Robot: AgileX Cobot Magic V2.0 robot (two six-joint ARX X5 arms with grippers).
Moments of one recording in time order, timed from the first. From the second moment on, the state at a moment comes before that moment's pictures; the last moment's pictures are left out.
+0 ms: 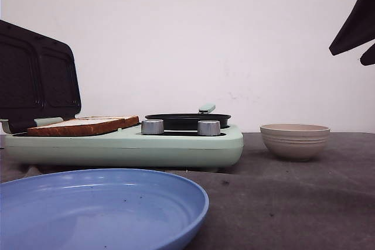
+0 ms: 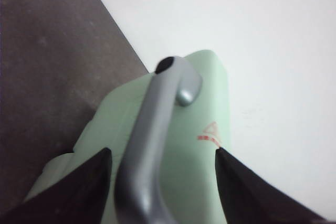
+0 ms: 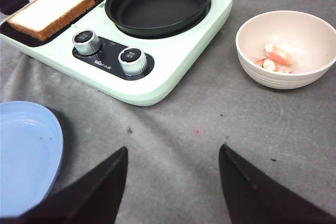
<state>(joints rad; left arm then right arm) 0.40 1.46 1.03 0.15 0.73 -0.96 0.50 0.56 0.45 -0.35 -0.07 0.19</state>
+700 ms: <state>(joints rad) 0.37 1.48 1.03 0.14 0.73 -0.96 0.50 0.56 0.45 -0.35 -0.07 0.19</state>
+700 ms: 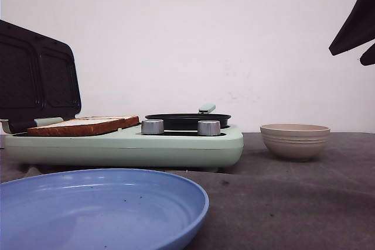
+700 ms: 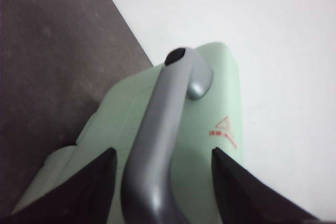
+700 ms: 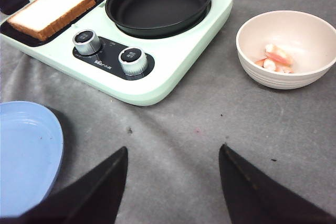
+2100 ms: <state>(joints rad) 0.18 1.46 1.06 0.08 0.65 -0.83 0.50 0.56 0.45 -0.35 -0.07 0.19</state>
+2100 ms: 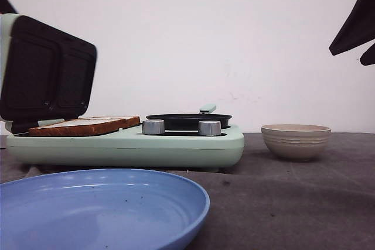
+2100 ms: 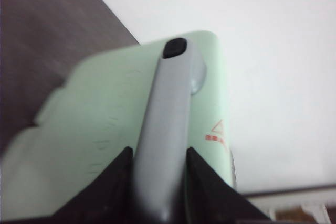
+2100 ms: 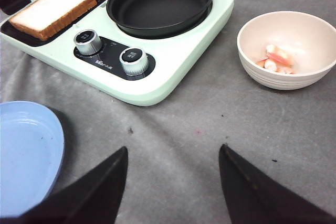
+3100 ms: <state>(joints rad) -0.19 1.47 1.07 -0.13 0.28 -0.40 0.50 0.56 0.45 -0.35 -0.07 0.19</state>
